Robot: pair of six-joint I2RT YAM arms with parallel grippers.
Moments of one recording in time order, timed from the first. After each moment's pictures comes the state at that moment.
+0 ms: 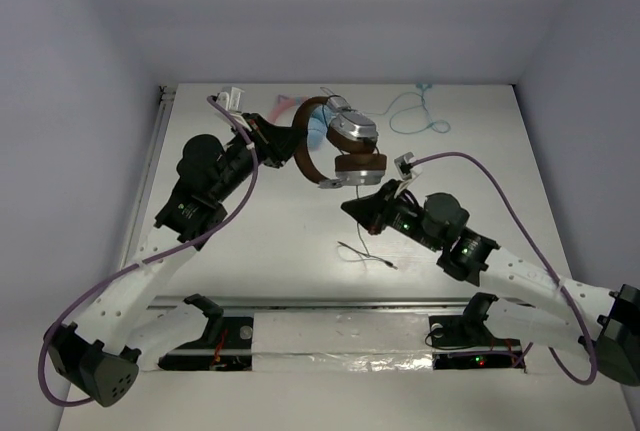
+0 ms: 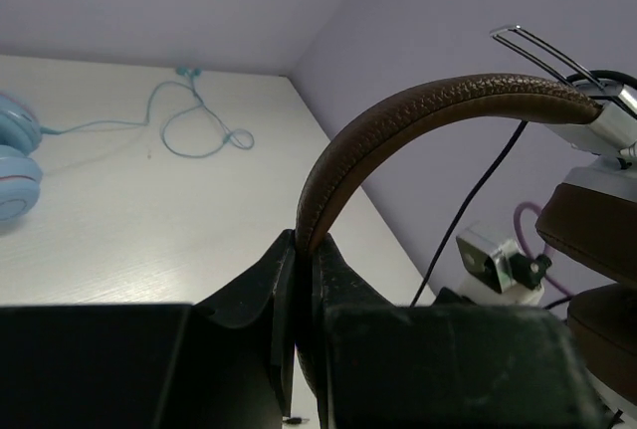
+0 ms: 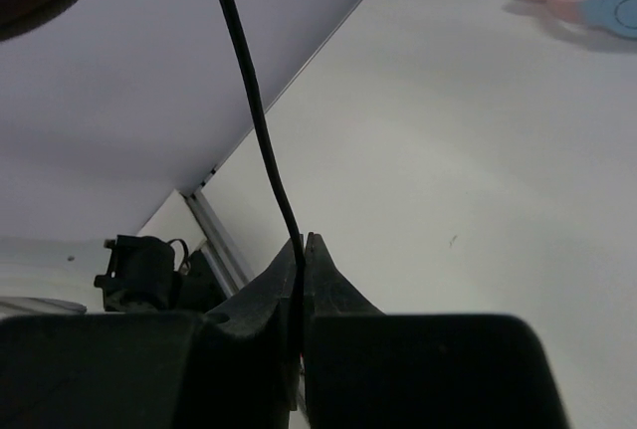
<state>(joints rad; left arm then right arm) -0.53 0.97 0.98 0.06 0.21 -0.66 0.88 0.92 0.59 0.32 -0.03 0.59</state>
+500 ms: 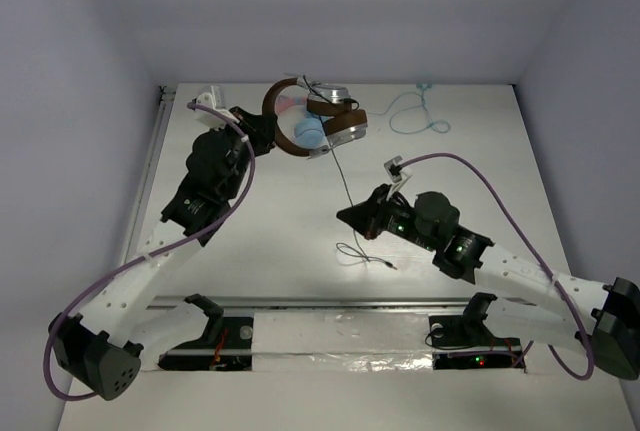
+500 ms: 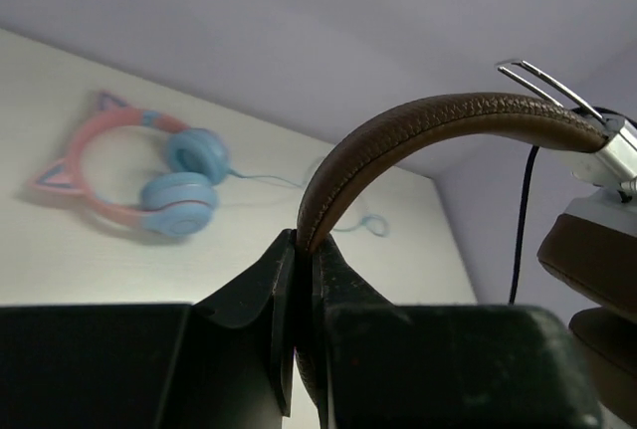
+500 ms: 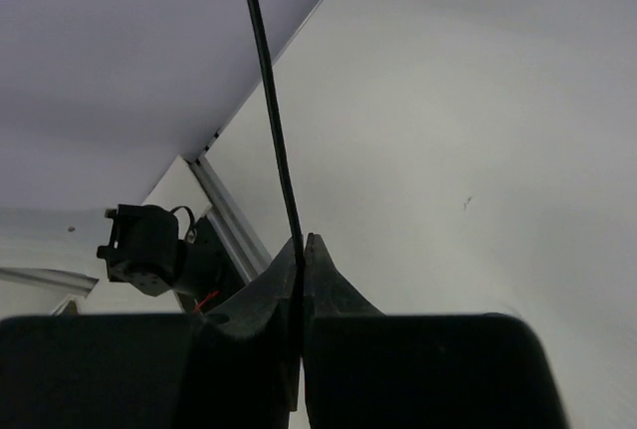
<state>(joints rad) -0.53 0.99 0.98 0.05 -0.23 -0.66 0.89 0.98 0.58 0.32 -0.12 0.63</state>
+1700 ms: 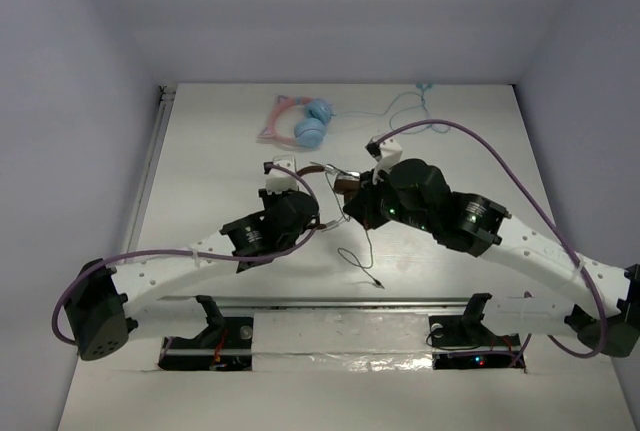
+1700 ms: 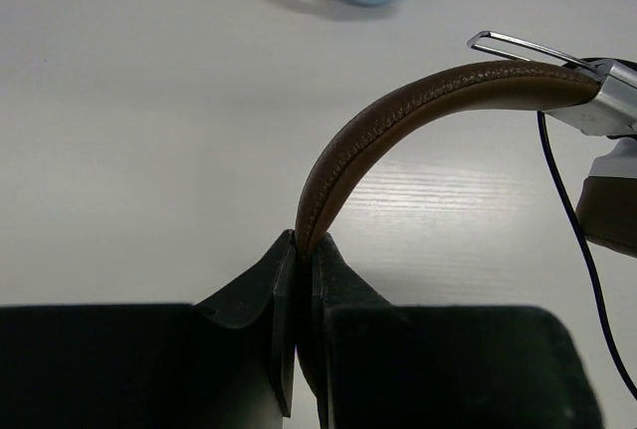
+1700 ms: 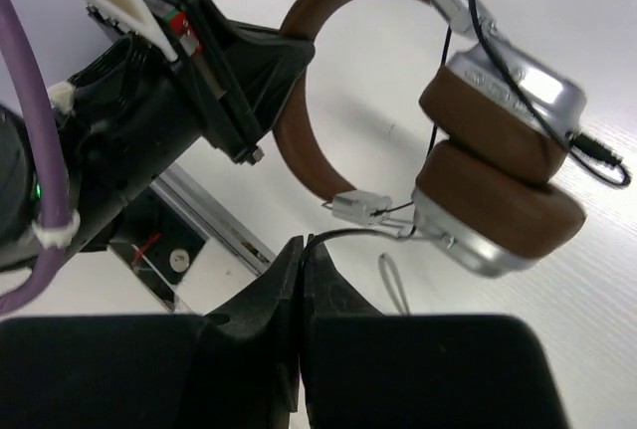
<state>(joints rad) -1.00 1.14 0.78 -0.28 -0.90 -0.63 1.01 1.08 1.14 -0.49 0.12 0.53</state>
